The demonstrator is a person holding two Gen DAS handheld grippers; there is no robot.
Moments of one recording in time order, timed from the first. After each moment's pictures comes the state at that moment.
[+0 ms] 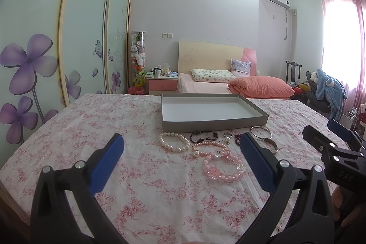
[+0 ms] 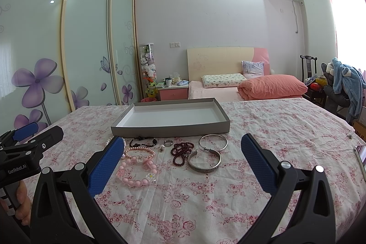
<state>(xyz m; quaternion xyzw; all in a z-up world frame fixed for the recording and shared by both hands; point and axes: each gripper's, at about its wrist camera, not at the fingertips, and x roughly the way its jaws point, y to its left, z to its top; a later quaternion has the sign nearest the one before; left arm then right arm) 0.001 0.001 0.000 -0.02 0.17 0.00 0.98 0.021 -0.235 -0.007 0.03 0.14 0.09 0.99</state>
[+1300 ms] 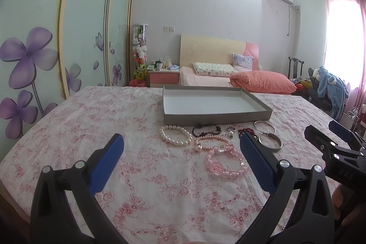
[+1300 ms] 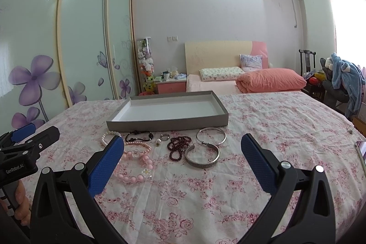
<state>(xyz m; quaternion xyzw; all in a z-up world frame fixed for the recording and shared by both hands) 0.011 0.004 -0.019 -0.02 0.20 0.01 0.98 0.037 -0.238 -0.019 0.03 0.17 0.08 0.98</state>
